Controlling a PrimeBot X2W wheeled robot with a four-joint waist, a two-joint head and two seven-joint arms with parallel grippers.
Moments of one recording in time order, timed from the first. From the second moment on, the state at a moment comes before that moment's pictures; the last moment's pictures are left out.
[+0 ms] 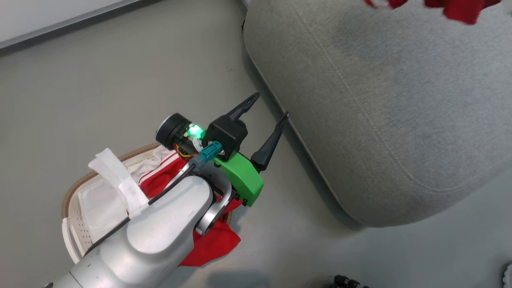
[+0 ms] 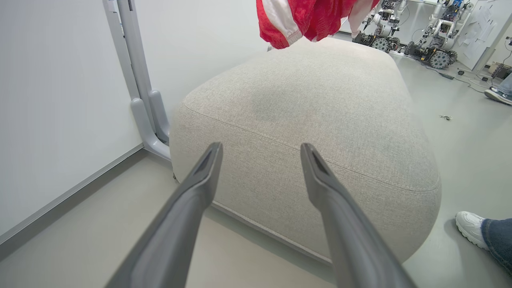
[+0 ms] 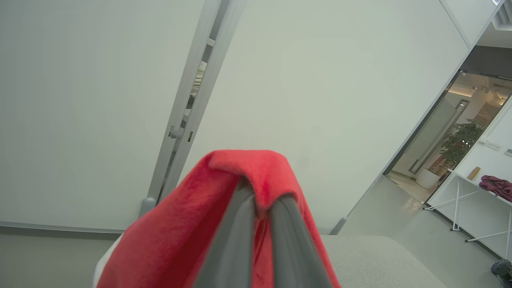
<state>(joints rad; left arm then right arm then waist) -0.77 0.25 -0.99 0.33 -0.60 0.05 -0.14 -1.10 -0.47 0.21 0.56 0.27 0.13 -0.18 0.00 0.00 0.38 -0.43</state>
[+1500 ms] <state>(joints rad) -0.78 0.31 -1.02 0.14 -0.57 0.12 -0.11 -0.89 -0.46 -0.10 0.79 0.14 0.13 -0.26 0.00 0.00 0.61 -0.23</state>
